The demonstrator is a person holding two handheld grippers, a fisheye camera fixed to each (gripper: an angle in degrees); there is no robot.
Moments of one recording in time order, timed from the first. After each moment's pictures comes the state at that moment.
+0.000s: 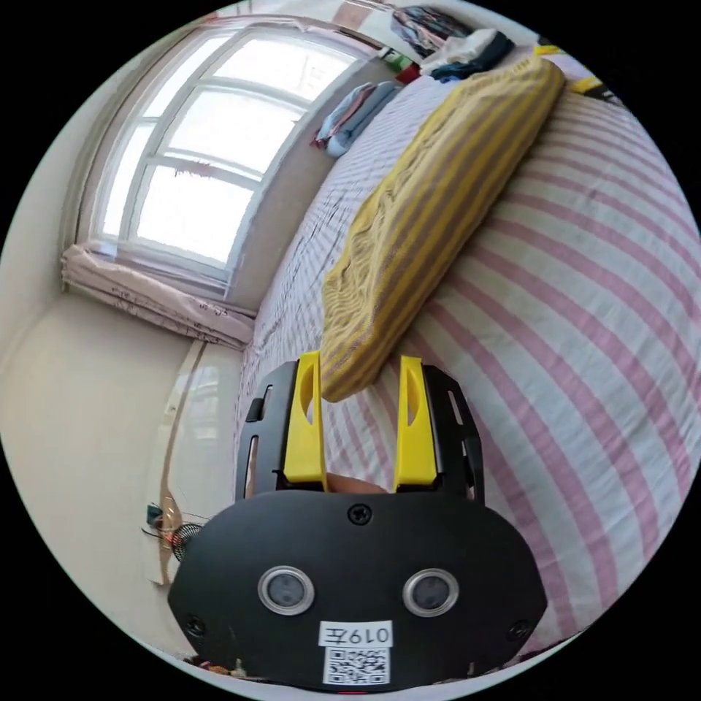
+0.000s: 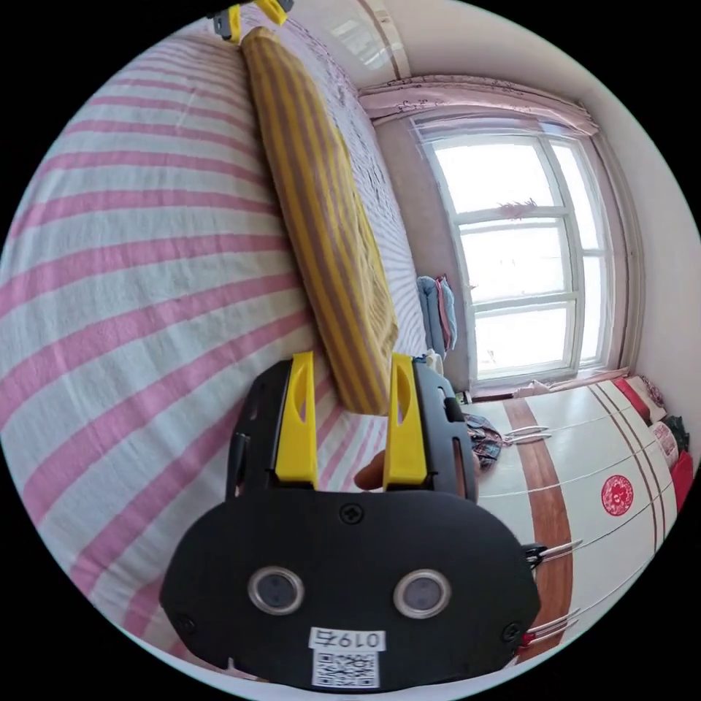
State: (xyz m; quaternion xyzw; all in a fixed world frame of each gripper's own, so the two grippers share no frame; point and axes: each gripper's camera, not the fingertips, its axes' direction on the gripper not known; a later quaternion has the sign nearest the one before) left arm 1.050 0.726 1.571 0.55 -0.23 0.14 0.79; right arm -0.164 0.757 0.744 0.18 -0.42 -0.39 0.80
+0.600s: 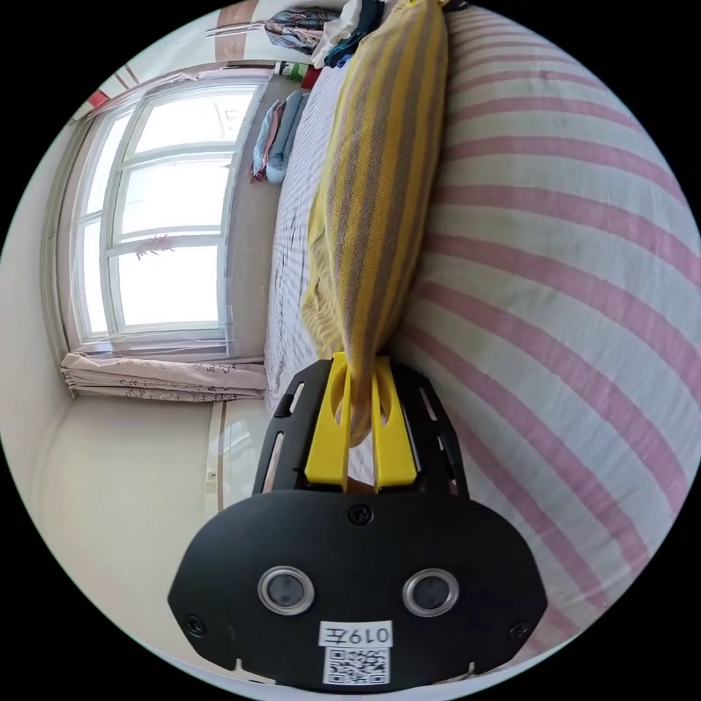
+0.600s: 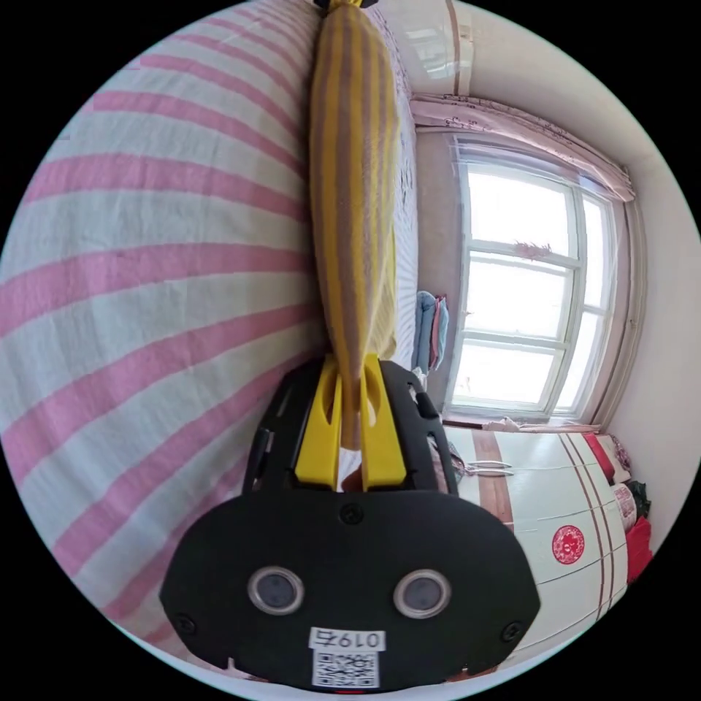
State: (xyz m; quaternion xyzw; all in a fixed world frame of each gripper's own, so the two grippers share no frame) left arm 1.160 0.761 1.577 0.53 -0.34 0.25 0.73; right arm -0.191 0.803 0.686 0.24 -0.35 -0.48 0.77
